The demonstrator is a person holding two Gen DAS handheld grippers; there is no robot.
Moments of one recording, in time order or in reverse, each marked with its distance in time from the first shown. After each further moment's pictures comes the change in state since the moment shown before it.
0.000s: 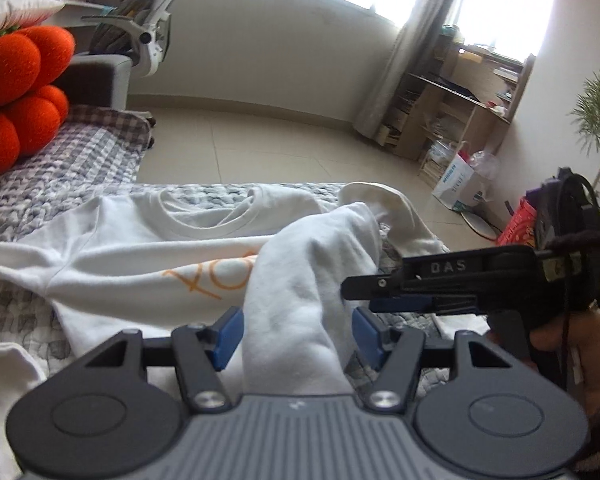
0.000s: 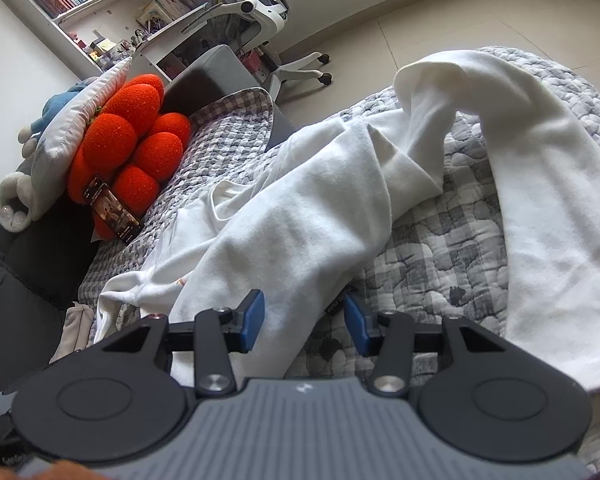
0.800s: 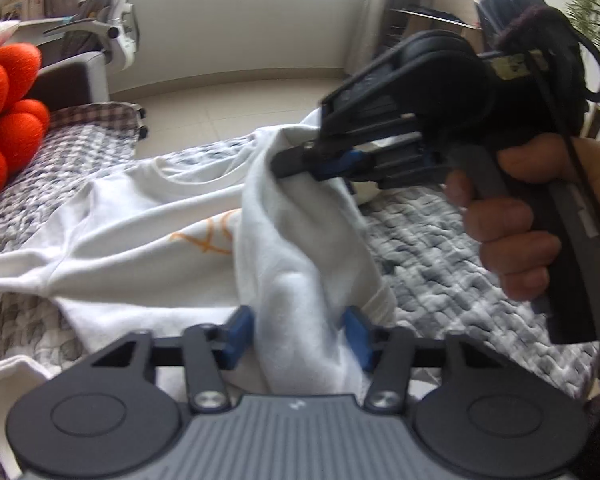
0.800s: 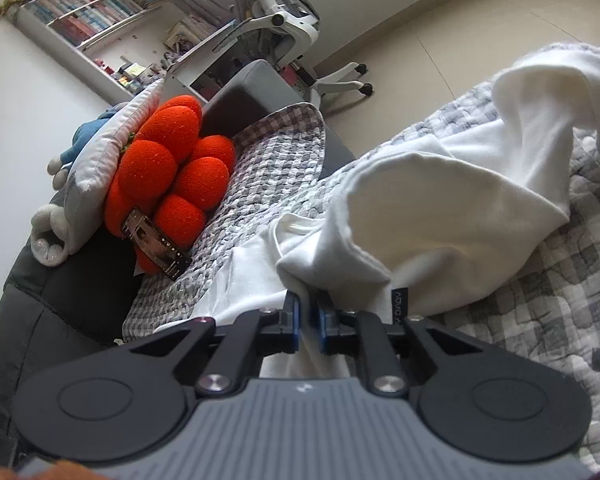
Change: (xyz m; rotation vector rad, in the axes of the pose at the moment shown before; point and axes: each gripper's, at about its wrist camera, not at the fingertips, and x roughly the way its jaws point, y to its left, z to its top) left arm 0.030 0.013 -0.018 0.118 0.150 0.110; right arm 0.049 0.024 0.026 0.089 -0.050 0.147
